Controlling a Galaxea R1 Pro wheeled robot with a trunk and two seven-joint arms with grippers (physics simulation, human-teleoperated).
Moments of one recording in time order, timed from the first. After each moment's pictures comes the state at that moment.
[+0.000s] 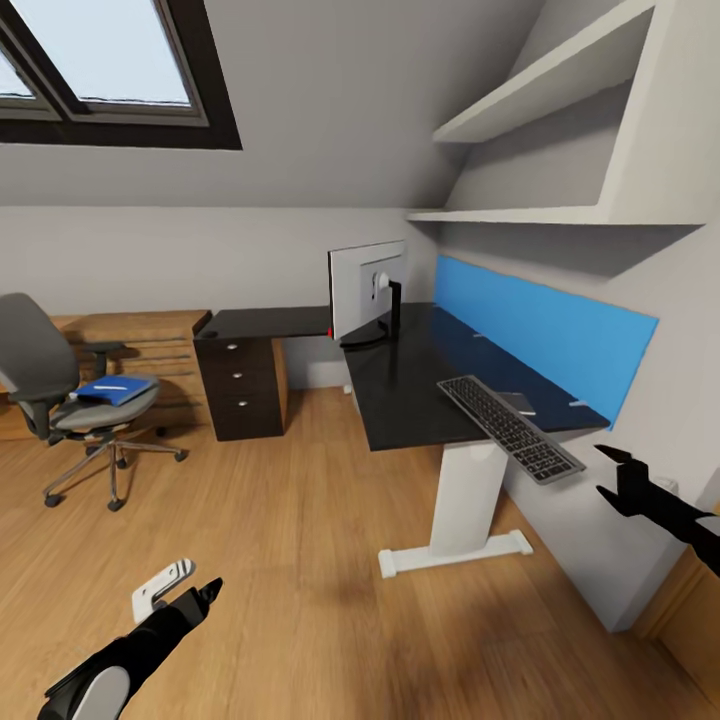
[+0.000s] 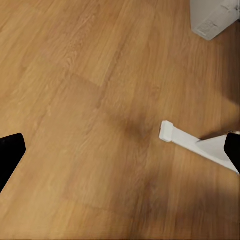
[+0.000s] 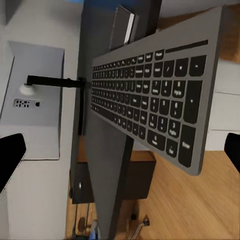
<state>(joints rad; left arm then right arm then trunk) 0.00 0.10 0.05 -1.61 0.81 0.54 0.39 -1.00 -0.56 -0.13 -0.03 -1.22 0.54 0.51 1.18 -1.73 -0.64</state>
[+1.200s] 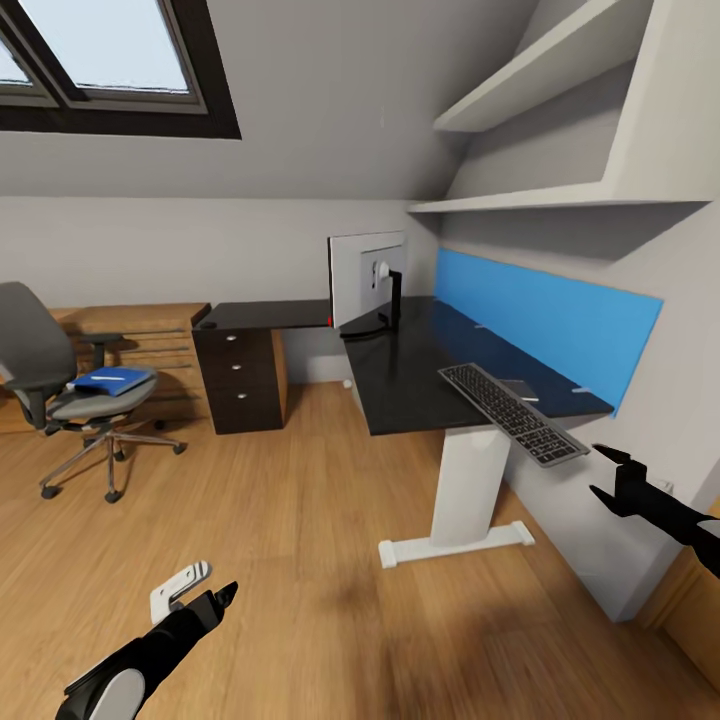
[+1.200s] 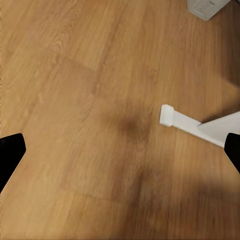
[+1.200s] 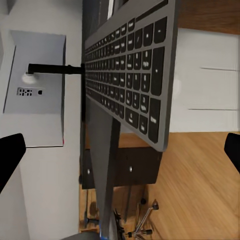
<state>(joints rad) 0.00 0.10 -0.01 -1.60 0.81 0.54 0.40 -1.00 -0.56 -0.13 -0.01 -1.23 0.62 0.57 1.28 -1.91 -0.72</state>
